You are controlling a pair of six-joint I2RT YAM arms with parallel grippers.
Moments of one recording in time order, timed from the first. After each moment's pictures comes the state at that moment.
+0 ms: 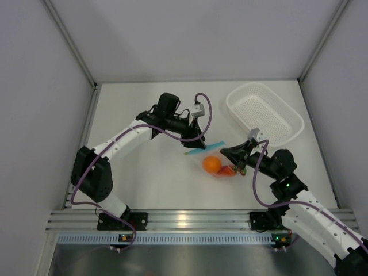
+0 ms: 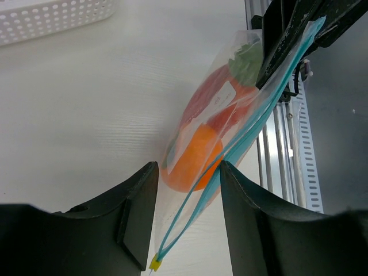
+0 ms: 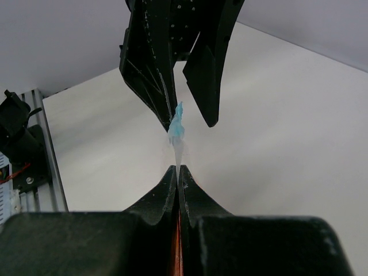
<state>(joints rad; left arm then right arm) -0.58 1.61 1.30 -0.40 1.00 0.29 0.52 0.59 0.35 0.31 -0.50 0.15</state>
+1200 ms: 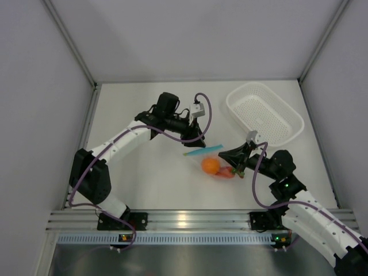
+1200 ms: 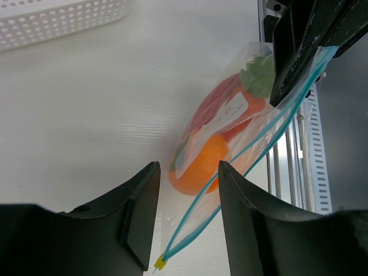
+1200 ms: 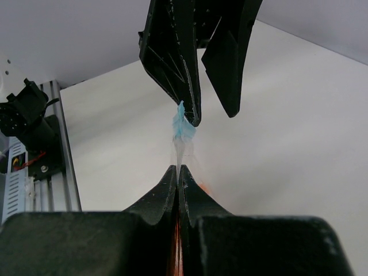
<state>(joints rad) -0.59 1.59 1.30 -0.40 0.95 0.29 0.52 0.60 0.32 0.35 -0.57 0.16</state>
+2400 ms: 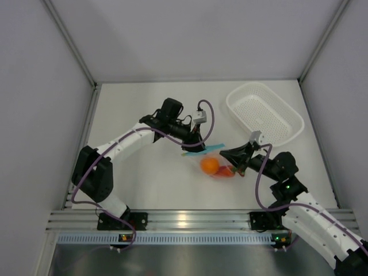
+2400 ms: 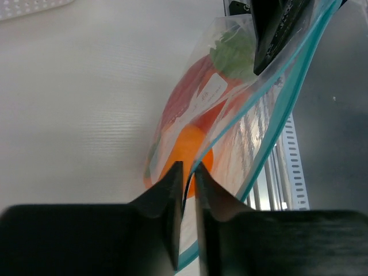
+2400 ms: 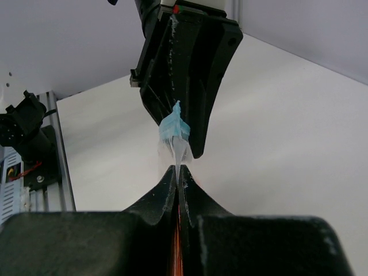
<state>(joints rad) -0.61 1.62 1.24 -0.40 1.05 0.30 0.52 0.56 0.31 0.38 -0.55 0.17</state>
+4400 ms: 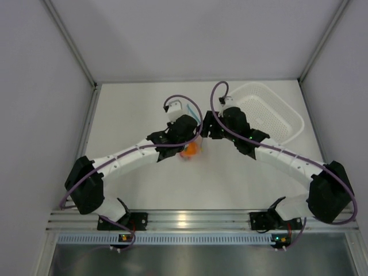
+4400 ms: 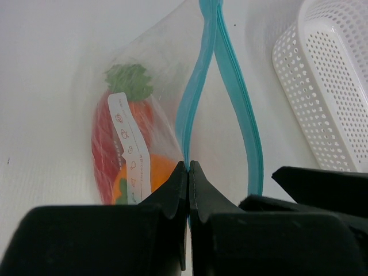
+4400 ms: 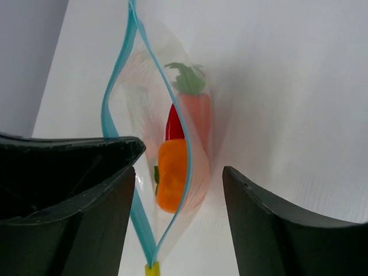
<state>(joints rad) -0.87 1.50 1.13 -0.27 -0.60 -0.87 0.68 1.33 0.94 -0.05 0.01 0.61</state>
